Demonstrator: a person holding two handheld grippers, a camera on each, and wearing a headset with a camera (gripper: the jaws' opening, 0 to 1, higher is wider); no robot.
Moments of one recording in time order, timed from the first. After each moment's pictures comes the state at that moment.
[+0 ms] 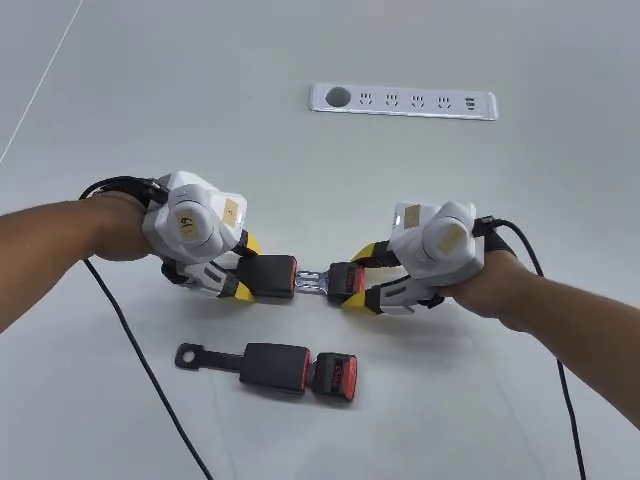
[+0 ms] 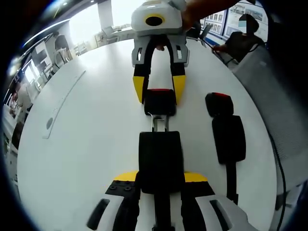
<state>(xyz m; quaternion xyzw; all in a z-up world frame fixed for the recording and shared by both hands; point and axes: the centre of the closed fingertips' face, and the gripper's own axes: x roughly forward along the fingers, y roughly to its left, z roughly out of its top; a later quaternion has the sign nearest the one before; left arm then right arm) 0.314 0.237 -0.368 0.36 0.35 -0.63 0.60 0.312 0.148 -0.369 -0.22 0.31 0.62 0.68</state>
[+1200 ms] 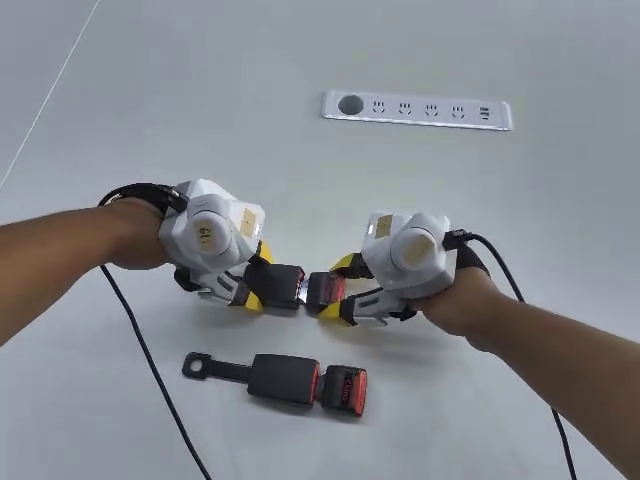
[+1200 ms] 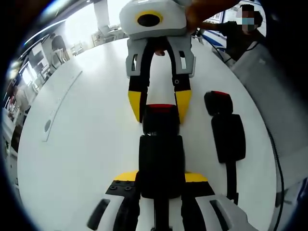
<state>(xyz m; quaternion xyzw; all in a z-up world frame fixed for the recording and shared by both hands) 0.320 0.242 -0.376 0.37 0.35 -0.63 0.59 0.312 0.184 -0.370 -0.20 0.32 0.61 0.69</state>
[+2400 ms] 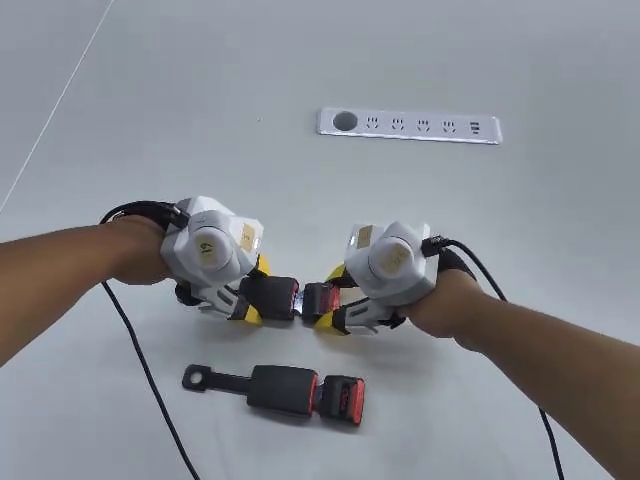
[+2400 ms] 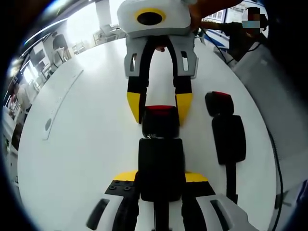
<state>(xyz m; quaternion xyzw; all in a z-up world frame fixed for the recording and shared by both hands) 0.314 0.241 -0.373 0.36 0.35 -0.63 0.59 0.312 0.185 -0.371 -0.24 0.34 0.61 0.68</state>
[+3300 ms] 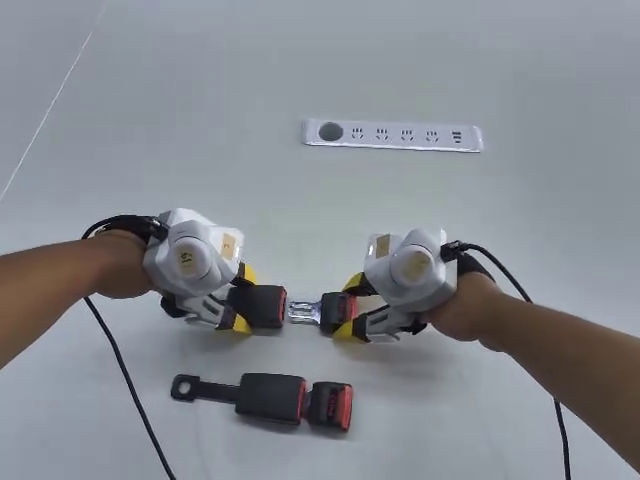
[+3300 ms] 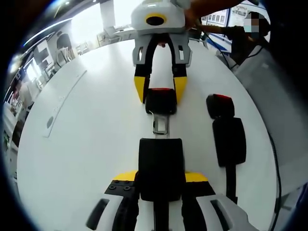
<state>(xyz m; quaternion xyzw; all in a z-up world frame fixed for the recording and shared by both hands) 0.315 0.240 -0.371 0.35 0.35 -0.62 0.60 0.313 0.137 -0.372 -0.25 0.35 0.60 0.67</state>
